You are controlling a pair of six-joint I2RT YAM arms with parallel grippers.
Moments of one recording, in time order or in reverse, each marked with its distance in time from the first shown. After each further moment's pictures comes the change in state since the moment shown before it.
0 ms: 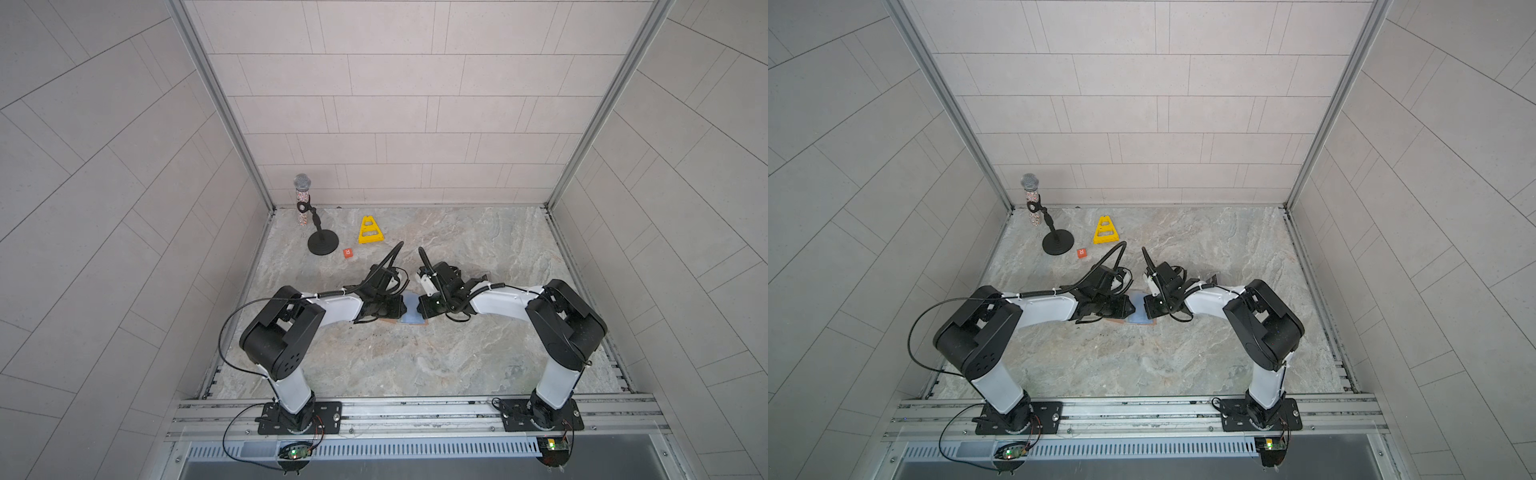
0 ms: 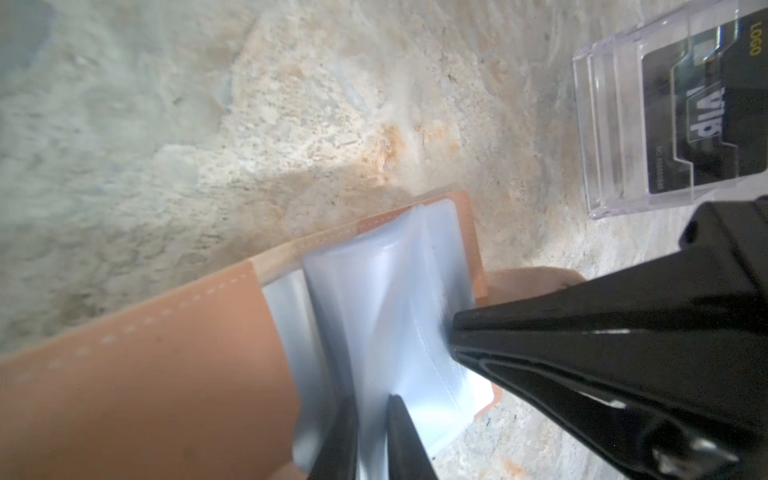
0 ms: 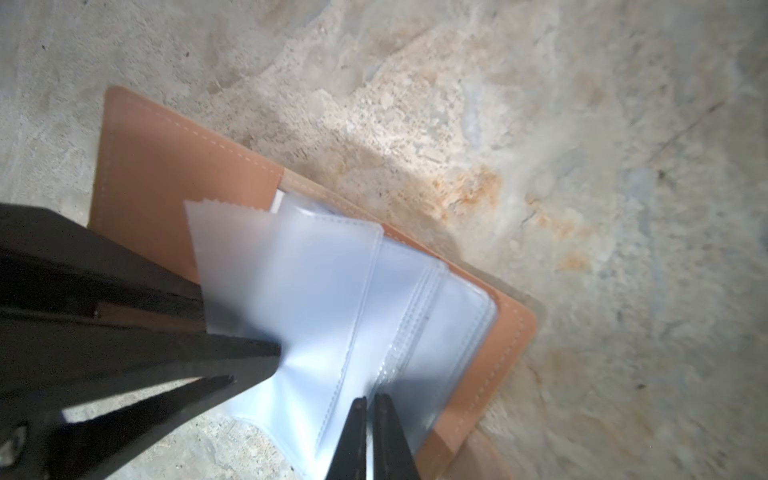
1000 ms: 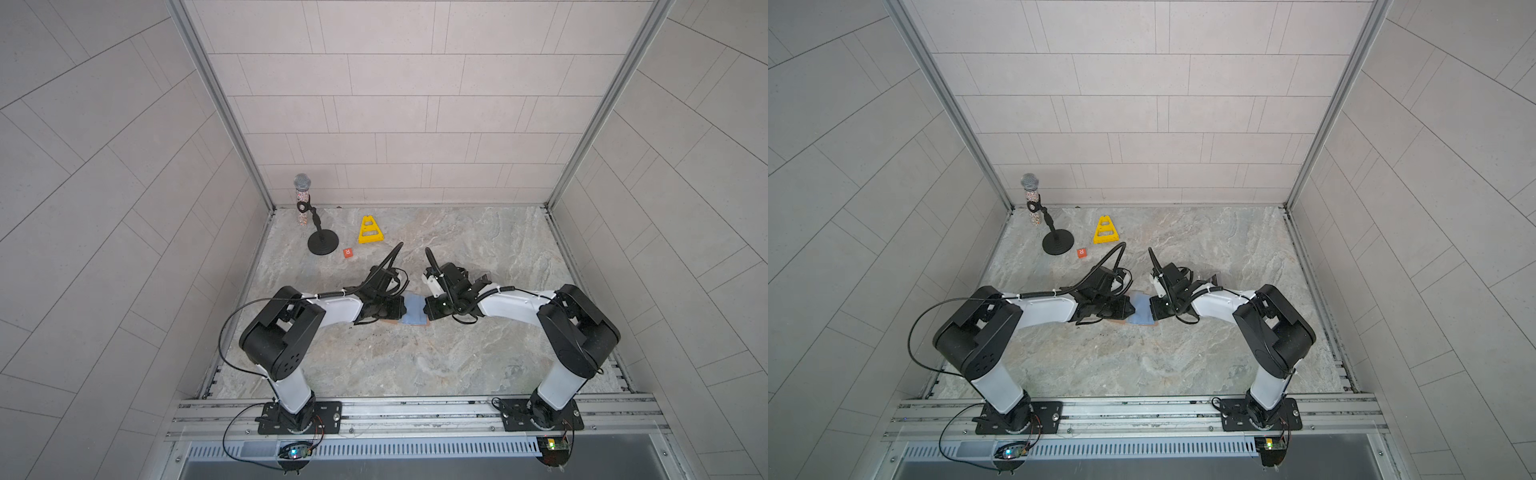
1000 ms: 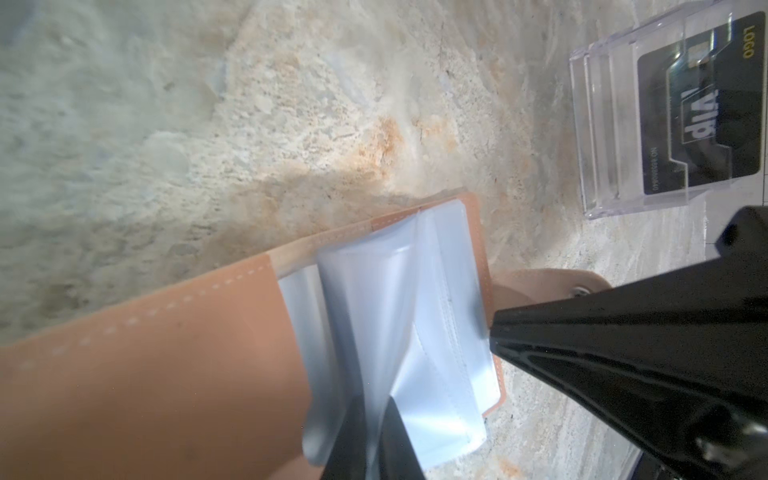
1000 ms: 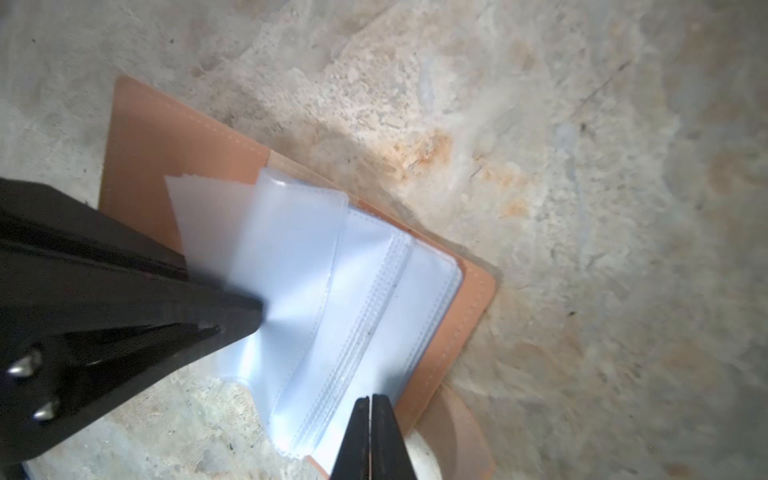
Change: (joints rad) left arm -0.004 -0.003 -0.018 0.024 0.005 -0.010; right arm -0.018 -0.083 -0.060 -0.019 -0.019 -0.005
